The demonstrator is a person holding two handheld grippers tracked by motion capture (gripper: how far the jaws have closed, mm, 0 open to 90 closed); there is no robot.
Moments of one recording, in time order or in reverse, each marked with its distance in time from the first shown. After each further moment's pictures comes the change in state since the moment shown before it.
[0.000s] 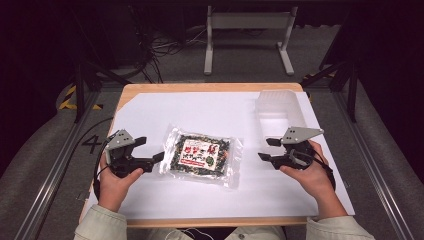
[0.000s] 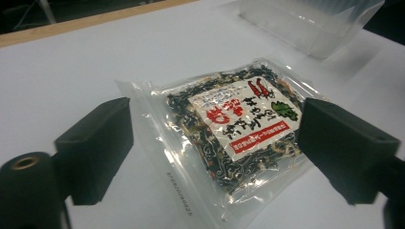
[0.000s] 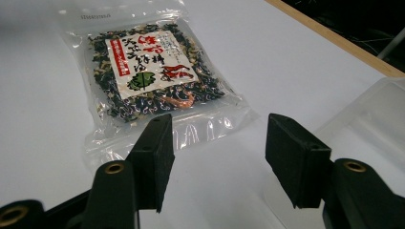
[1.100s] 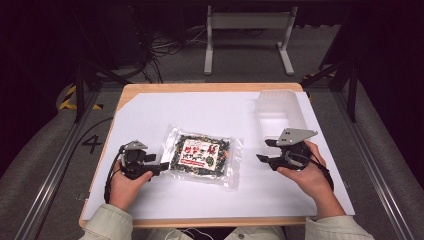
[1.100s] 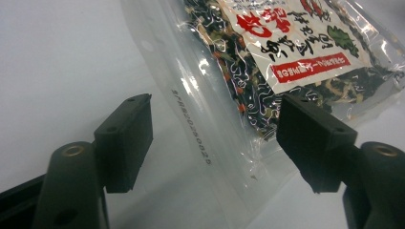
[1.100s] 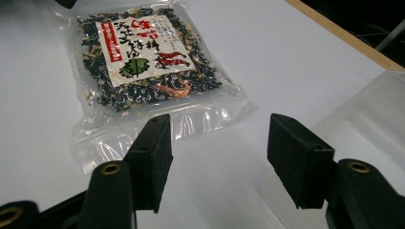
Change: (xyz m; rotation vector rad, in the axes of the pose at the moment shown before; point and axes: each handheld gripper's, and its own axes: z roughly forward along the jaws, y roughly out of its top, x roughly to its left) left arm 0.019 -0.045 0.053 0.245 -0.003 -0.171; right arm 0.002 -0.002 0.009 0.044 -0.021 -0.029
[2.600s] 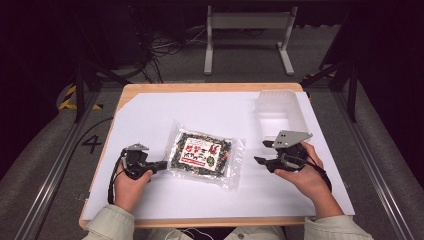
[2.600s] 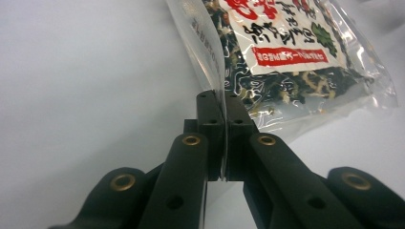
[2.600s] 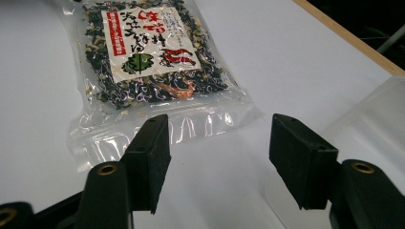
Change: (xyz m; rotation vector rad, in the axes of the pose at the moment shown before) left arm -0.006 -0.003 -0.004 -0.012 -0.054 -0.103; right arm 0.006 0.001 0.006 0.016 -0.005 -0.038
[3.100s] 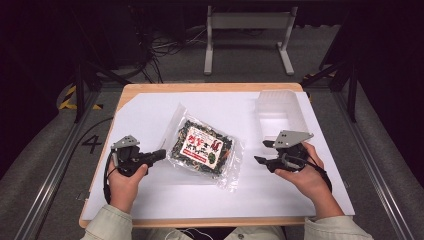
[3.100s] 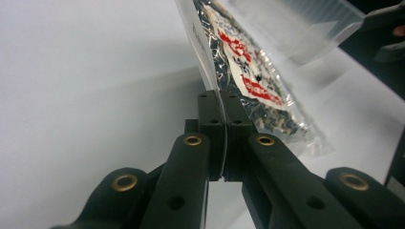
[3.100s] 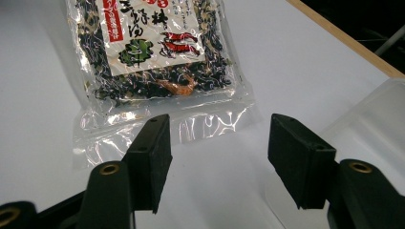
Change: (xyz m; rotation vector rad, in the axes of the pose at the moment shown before) left arm -0.026 0.022 -0.037 -0.202 -0.076 0.081; right arm 0.001 0.001 -0.002 -0.012 -0.003 0.000
